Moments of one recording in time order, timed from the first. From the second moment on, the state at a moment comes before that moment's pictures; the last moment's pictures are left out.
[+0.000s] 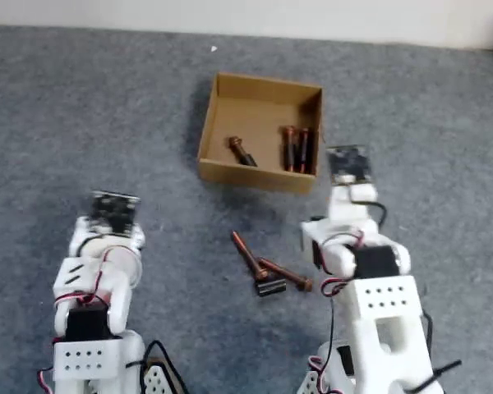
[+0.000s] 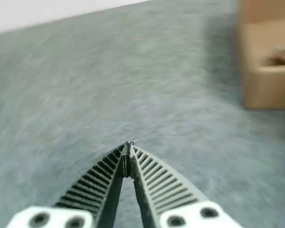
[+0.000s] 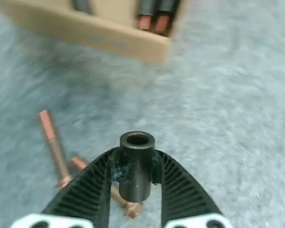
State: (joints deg) left arm -10.3 -90.2 89.9 38.3 -11.3; right arm -11.0 -52.0 56.4 58.9 1.8
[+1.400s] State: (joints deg) left arm 32.5 -5.6 37.3 54.9 -53.1; right arm 8.2 -53.8 57.2 50.6 -7.1
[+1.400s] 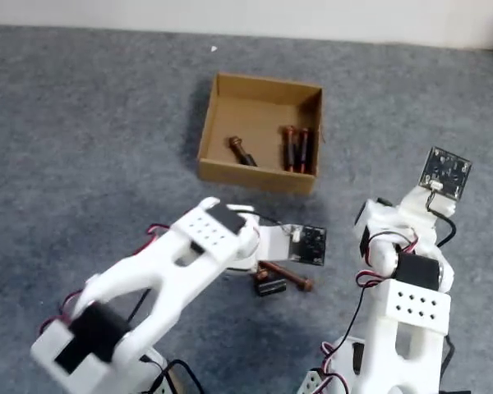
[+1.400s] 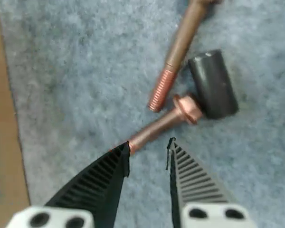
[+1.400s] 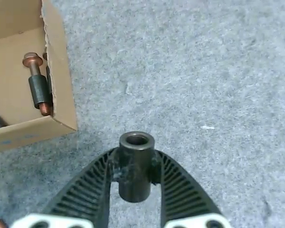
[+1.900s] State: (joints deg) left arm 35.1 7.4 30.3 54.7 -56.2; right arm 8.2 -53.8 57.2 48.7 -7.1
